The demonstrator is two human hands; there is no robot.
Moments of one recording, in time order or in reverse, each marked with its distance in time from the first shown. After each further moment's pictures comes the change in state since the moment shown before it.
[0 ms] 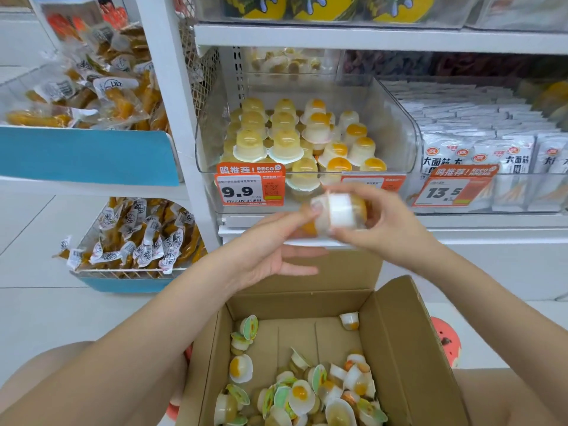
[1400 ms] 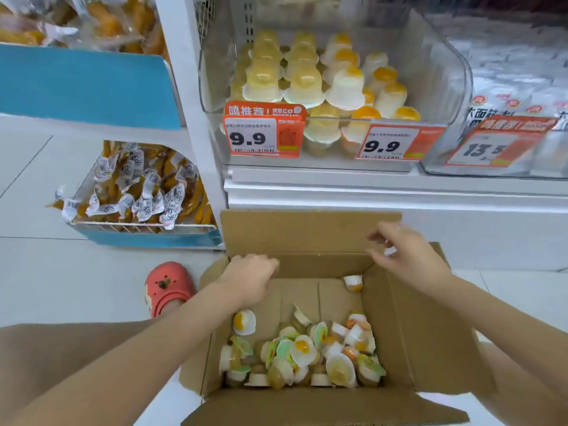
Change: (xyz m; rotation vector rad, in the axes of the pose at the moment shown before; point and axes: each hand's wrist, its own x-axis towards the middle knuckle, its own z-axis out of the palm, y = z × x) left_hand 0.035 -0.149 -0.080 1.723 0.077 0.004; right_hand -0.055 0.130 0.012 -0.706 -0.124 0.098
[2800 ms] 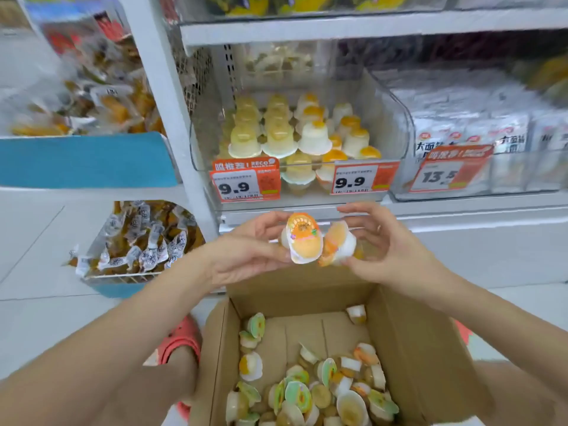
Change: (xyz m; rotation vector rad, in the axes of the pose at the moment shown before) left_hand -0.028 0.022 -0.135 -1.773 -0.198 0.202; right_hand -0.013 -0.083 -0.070 0.860 0.101 0.003
